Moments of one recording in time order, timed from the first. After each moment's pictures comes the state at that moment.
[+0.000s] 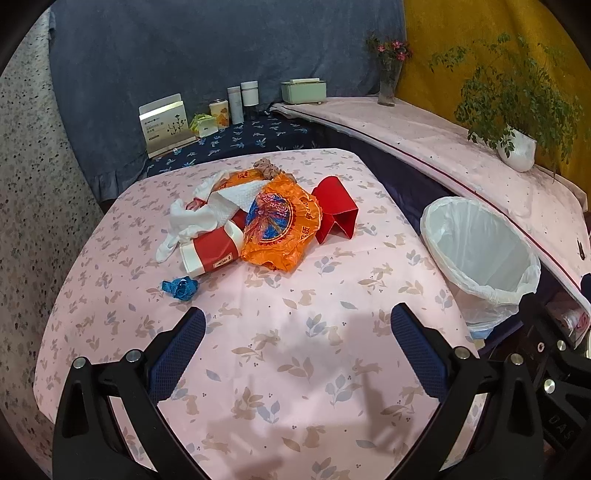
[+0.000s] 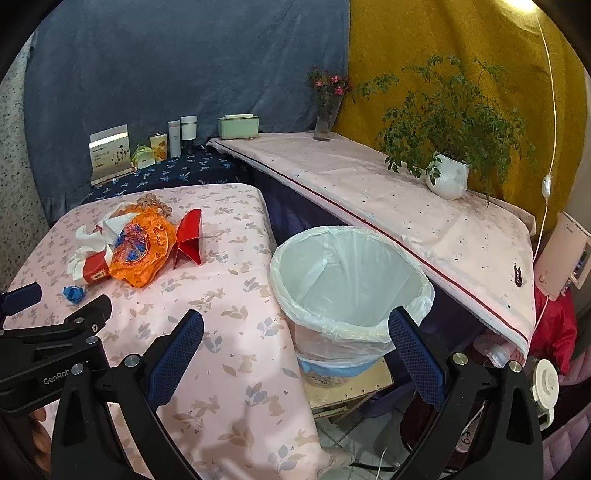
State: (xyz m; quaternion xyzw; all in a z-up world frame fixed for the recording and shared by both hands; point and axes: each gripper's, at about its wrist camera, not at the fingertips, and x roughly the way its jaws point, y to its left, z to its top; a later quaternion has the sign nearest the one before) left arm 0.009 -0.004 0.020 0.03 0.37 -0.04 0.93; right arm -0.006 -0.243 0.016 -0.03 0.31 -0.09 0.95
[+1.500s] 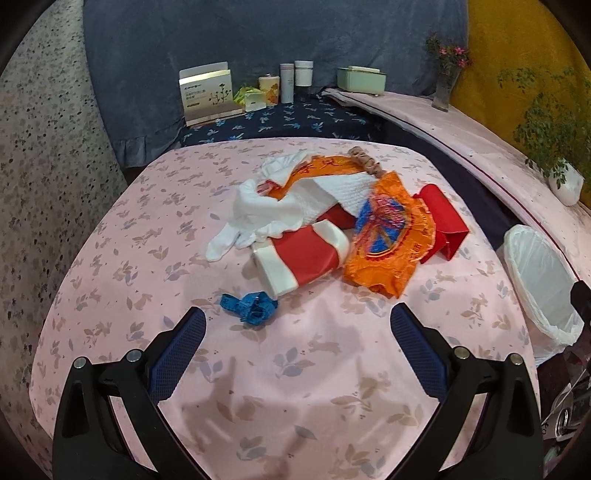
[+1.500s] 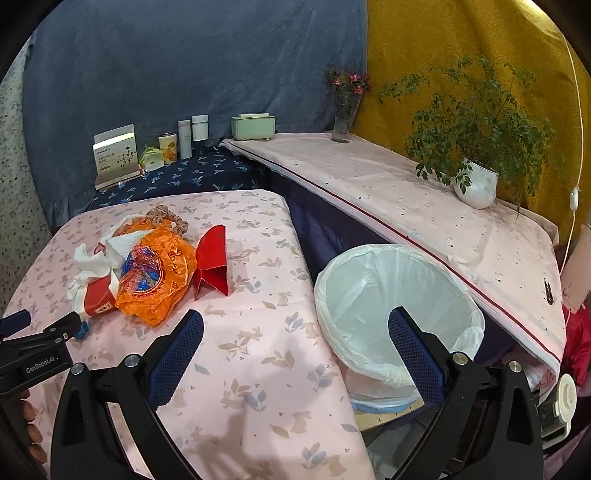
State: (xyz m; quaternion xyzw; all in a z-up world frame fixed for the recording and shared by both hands) left arm 0.082 0.099 -0.015 -0.02 0.40 0.02 0.92; right arm 0.067 -0.201 0.007 -0.01 0.31 -0.07 0.95
